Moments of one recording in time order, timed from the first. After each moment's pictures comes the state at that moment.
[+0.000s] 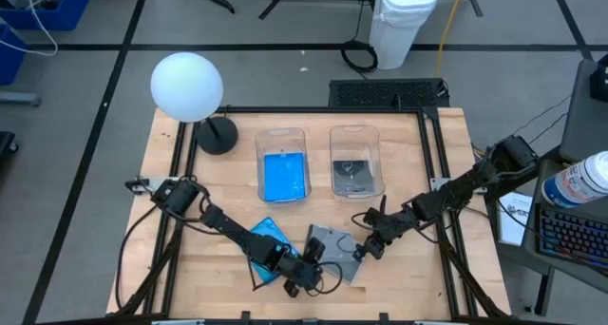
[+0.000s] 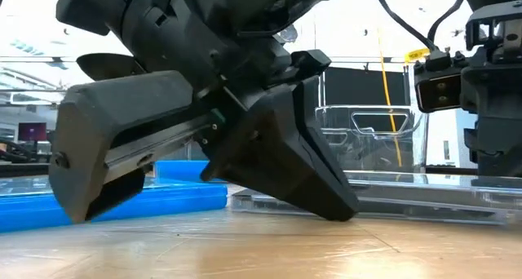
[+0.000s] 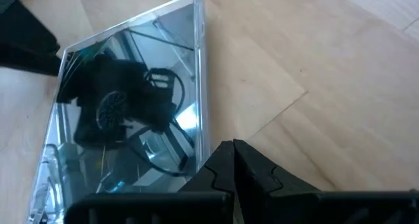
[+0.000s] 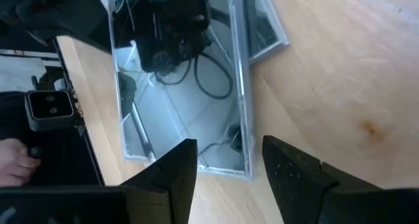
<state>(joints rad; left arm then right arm) -0.49 2.19 1.35 0.06 -0.24 0.35 0.47 1.39 0.43 0.14 -0.05 1.24</state>
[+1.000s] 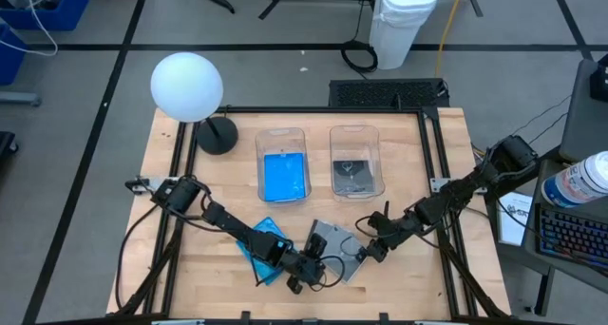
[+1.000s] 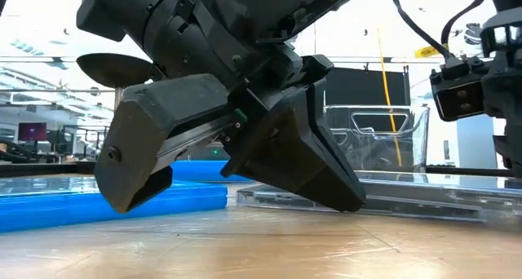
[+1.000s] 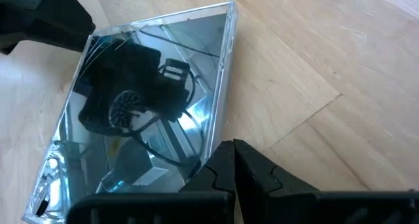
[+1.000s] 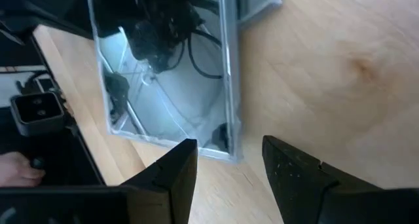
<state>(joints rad) -0.47 2.19 1.35 0.08 -0.23 0.34 0.54 1.39 0.43 0.09 -0.03 1.41</state>
